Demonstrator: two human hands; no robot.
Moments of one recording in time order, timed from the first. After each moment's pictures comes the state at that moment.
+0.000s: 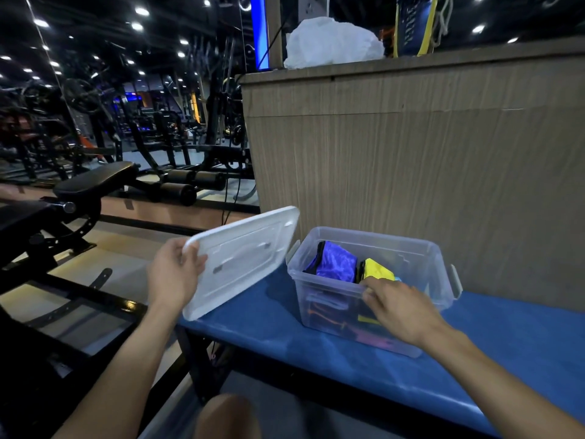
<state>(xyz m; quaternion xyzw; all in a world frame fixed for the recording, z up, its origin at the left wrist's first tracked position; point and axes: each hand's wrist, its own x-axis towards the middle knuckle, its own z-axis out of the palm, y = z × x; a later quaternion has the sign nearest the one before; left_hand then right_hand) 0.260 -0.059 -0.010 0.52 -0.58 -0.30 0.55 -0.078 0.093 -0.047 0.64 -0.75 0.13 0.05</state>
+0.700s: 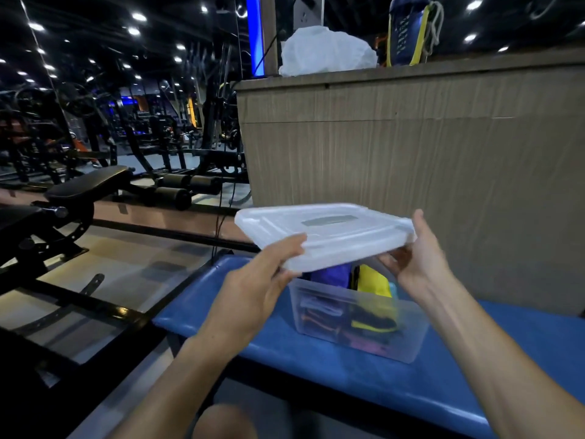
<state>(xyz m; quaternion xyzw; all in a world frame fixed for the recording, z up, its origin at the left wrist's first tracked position) 0.180 0.032 0.010 0.17 -0.84 -0.11 0.50 -0.081 0.072 0.041 0.13 -0.39 0.80 -0.43</state>
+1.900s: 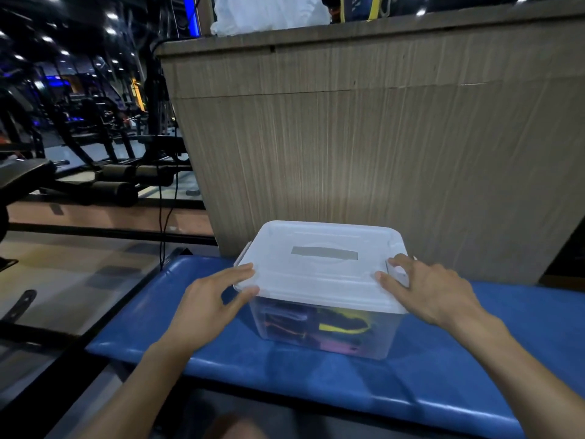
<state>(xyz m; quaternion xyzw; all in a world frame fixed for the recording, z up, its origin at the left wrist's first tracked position) 0.151 -0.087 -0.070 0.31 -0.87 -0.15 0.35 -0.151 0.114 -0.011 0.43 -0.90 0.10 -0.05</state>
